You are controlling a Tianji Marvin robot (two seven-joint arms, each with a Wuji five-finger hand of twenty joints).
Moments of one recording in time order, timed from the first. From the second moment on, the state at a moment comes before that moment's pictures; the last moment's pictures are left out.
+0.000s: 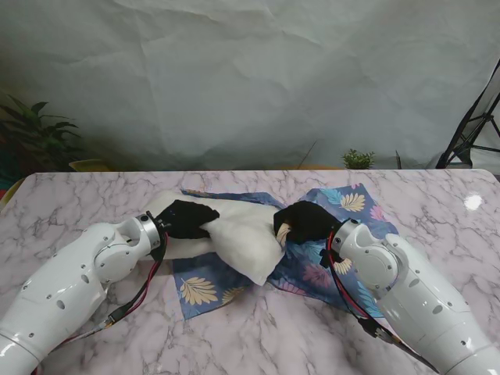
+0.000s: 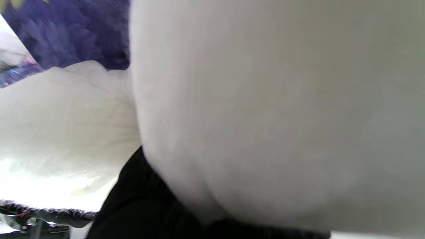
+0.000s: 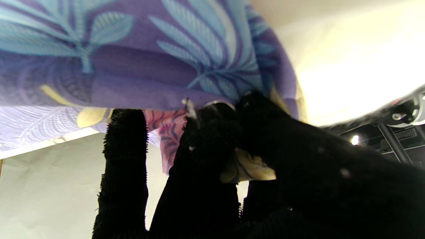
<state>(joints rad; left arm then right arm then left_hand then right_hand) 1.18 -1.03 -1.01 -1.30 0.95 -0.49 -0.04 -1.26 -1.08 1.06 -1.33 -0.55 -0.38 0.11 1.14 -0.26 0.24 -0.17 0.56 0.28 0.80 0.46 0.75 0.29 0.66 0.87 0.82 0.22 0.94 0.88 0.72 0.18 1.34 0.66 0.65 -0.76 1.28 -0.32 0.86 -0.35 1.20 0.20 1.12 -0.02 0.83 0.63 1.30 -0.22 1.01 0.72 0.68 0.25 1.22 0.30</state>
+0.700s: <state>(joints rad) 1.14 -1.05 -0.90 -1.28 0.87 -0.27 0.02 -1.28 -1.07 1.08 -1.41 -0.53 -0.39 0.17 1.14 -0.25 0.11 -0.13 0.65 0.35 0.79 0.50 0.89 0.30 0.78 0.72 1.05 0.20 0.97 0.78 0.96 0.19 1.45 0.55 0.65 -0.76 1.27 -0.32 0.86 -0.35 1.20 0.20 1.12 -0.02 0.82 0.63 1.30 -0.22 1.01 0.72 0.68 0.25 1.22 0.30</state>
